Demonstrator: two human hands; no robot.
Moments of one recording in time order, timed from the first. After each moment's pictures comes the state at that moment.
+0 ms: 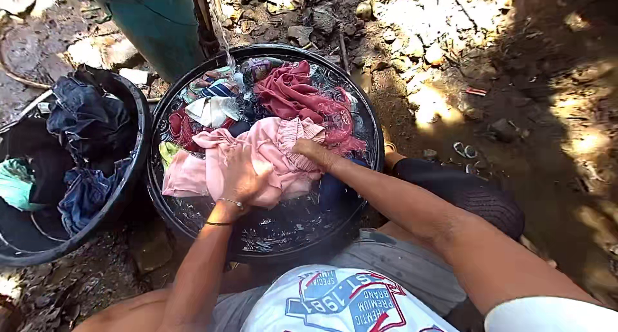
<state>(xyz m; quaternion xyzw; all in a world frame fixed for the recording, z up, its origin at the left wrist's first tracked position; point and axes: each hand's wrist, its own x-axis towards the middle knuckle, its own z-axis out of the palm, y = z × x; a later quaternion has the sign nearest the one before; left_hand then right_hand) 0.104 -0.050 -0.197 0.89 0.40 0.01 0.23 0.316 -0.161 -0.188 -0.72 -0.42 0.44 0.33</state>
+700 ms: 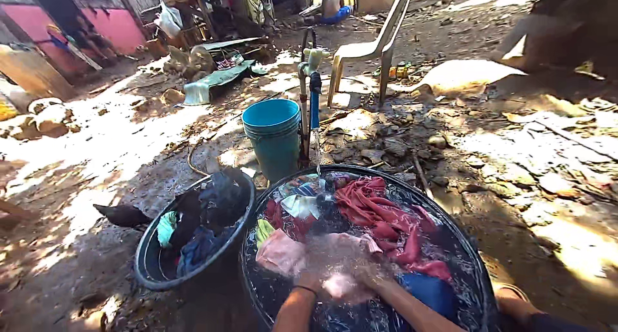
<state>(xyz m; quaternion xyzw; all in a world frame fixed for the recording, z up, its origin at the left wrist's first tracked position) 0.096 -0.068 -0.192 0.80 0.43 -0.30 0.29 0.279 -0.146 -0.239 -0.74 -0.50 0.44 0.09</state>
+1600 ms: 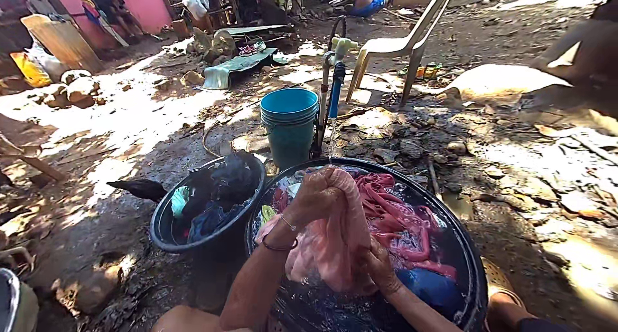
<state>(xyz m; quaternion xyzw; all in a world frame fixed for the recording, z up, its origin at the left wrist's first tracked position) 0.109 -0.047 0.022 0.82 0.15 0.41 0.36 0.257 -0.170 -0.205 -0.59 -0.50 0.17 0.61</state>
